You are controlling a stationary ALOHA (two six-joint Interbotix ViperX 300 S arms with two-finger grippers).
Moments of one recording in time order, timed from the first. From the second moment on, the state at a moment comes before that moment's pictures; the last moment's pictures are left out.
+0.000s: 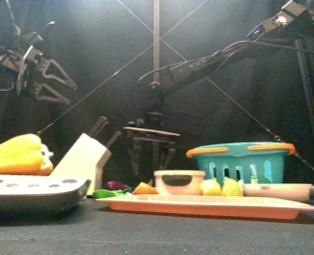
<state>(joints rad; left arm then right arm) 0.59 -0.94 1.20 0.42 -0.11 -0.52 -0.43 0.57 -0.31 -0.18 1.06 0.78</state>
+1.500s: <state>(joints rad) 0.59 -0.94 1.20 0.42 -0.11 -0.52 -0.39 0.59 -0.26 -0.10 0.98 0.79</state>
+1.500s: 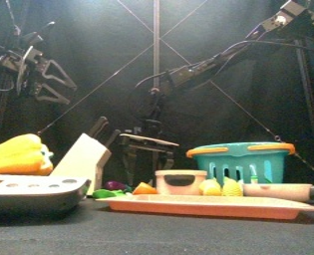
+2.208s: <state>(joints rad) 0.59 -0.94 1.20 0.42 -0.11 -0.52 -0.38 0.61 -0.25 -0.10 0.97 0.79</state>
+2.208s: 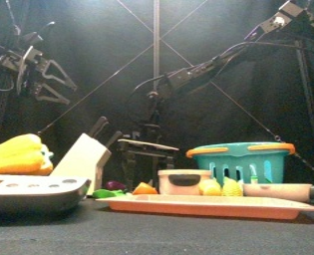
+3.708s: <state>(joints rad) 0.59 -0.94 1.20 0.42 -0.10 -0.52 -0.38 0.62 -0.23 -0.16 0.97 0.81</state>
